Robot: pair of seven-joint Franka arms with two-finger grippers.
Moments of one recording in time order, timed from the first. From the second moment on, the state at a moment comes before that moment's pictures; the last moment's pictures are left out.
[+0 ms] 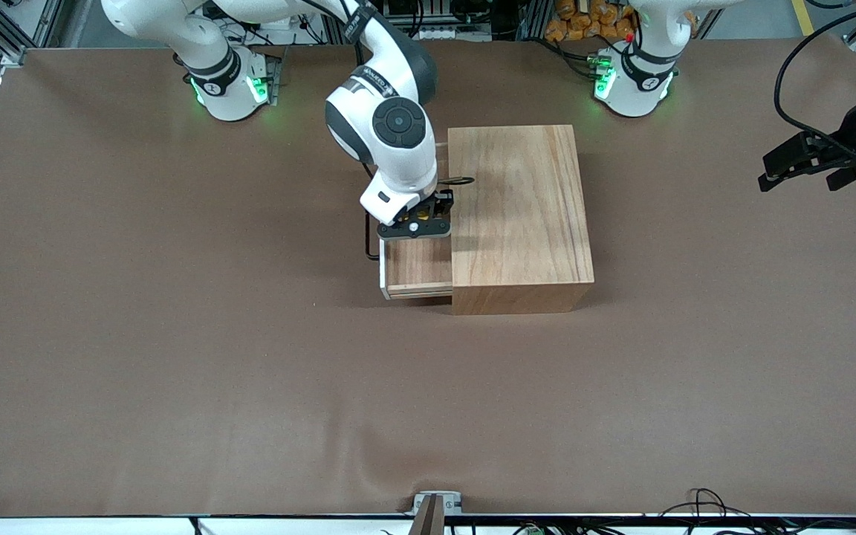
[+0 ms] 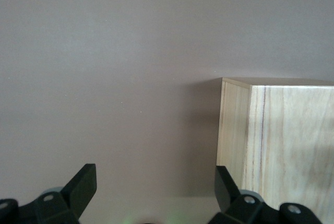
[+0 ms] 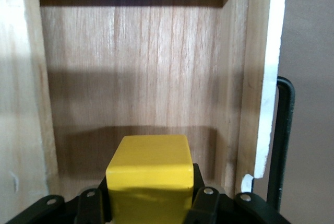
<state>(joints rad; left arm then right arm) 0.06 0.01 -0.13 -1.49 -0.04 1.48 -0.10 0.80 0.48 0.02 -1.59 0.09 2.03 0.73</state>
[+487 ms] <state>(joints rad) 0.06 0.01 -0.13 -1.49 -0.04 1.48 -0.10 0.80 0.48 0.02 -1.59 0.07 2.03 0.73</state>
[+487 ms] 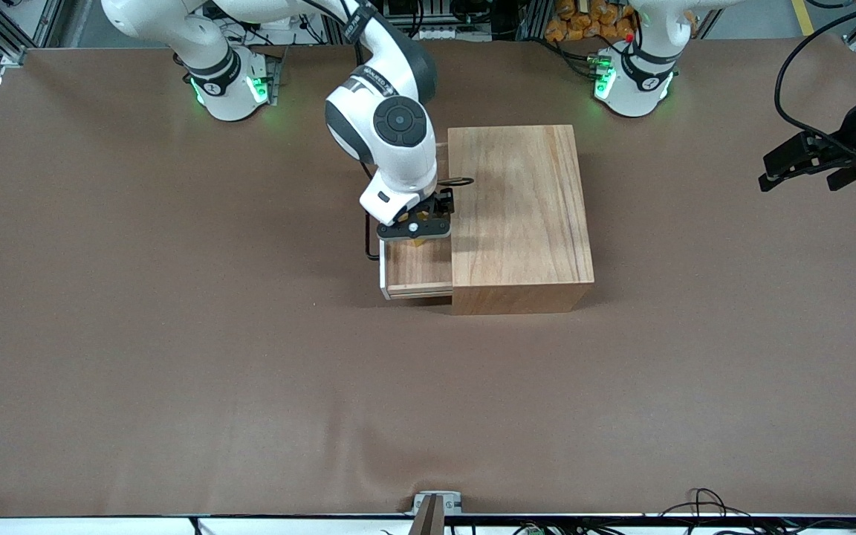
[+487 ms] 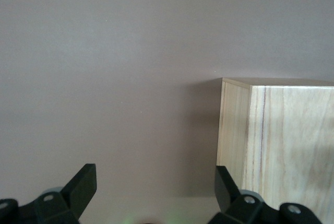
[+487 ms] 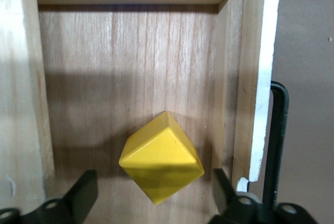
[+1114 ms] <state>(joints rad) 0.06 0.01 -0.13 -1.49 -0.04 1.48 -0.10 0.79 0.45 0.00 -1.57 0.02 1.98 0.73</state>
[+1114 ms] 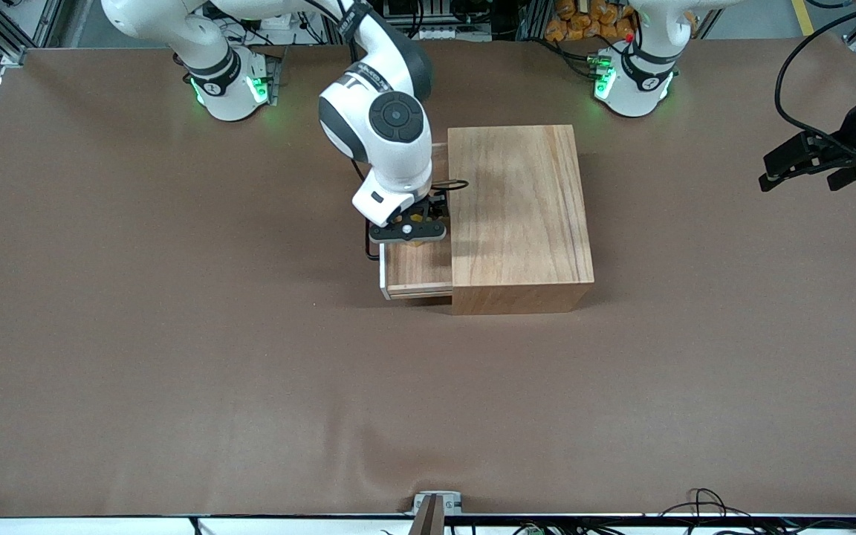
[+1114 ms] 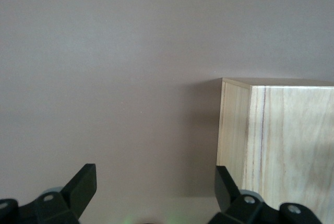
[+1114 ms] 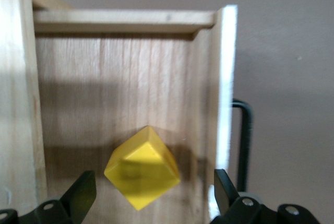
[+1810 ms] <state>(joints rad) 0.06 0.01 -0.13 -1.48 0.01 1.48 -0.07 0.52 0.26 -0.01 -1.56 0.02 1.78 0.40</state>
